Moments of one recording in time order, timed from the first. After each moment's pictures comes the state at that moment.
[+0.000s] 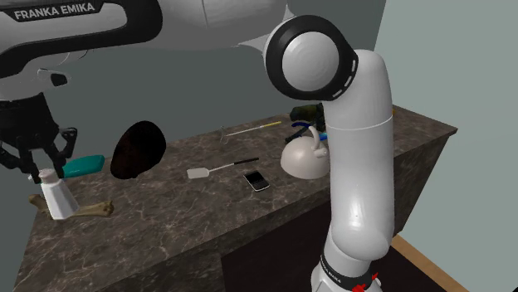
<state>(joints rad) 0.57 0.28 0.46 -1.43 -0.04 1.75 1.00</state>
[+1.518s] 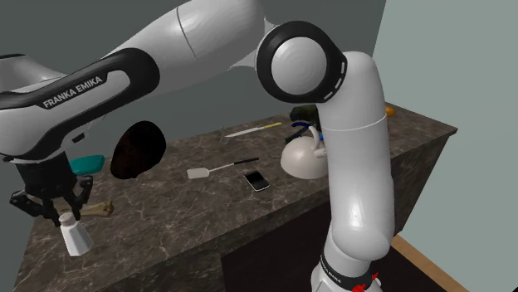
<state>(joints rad) 0.58 0.33 0.45 -1.67 -0.07 2.03 1.01</state>
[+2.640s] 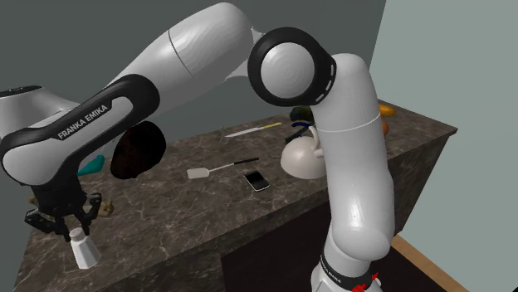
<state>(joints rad) 0.58 0.38 0.44 -1.75 -0.09 2.15 1.02</state>
